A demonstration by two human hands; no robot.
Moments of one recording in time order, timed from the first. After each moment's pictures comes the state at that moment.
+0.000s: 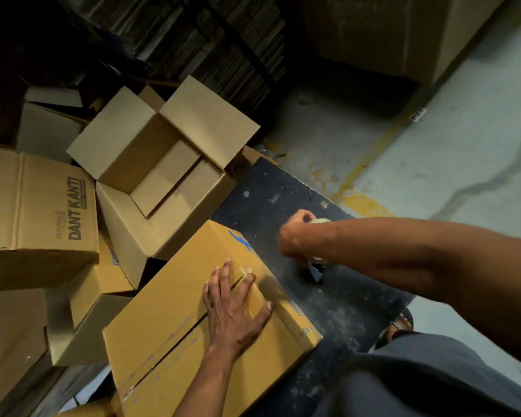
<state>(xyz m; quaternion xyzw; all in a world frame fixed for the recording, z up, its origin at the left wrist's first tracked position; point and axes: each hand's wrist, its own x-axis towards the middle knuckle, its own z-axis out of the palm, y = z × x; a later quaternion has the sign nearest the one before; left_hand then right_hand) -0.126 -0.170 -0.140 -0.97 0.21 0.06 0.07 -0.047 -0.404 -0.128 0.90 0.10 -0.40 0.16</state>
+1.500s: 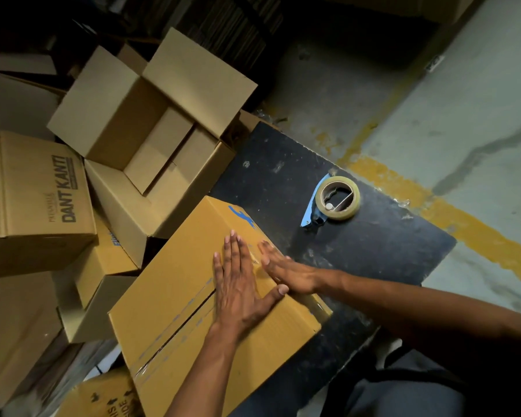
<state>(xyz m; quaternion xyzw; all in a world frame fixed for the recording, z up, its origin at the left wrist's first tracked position) -0.116 -0.176 -0.139 -0.95 0.25 0.17 0.09 -0.138 -0.341 -0.220 0.72 0.10 -0.31 -0.61</state>
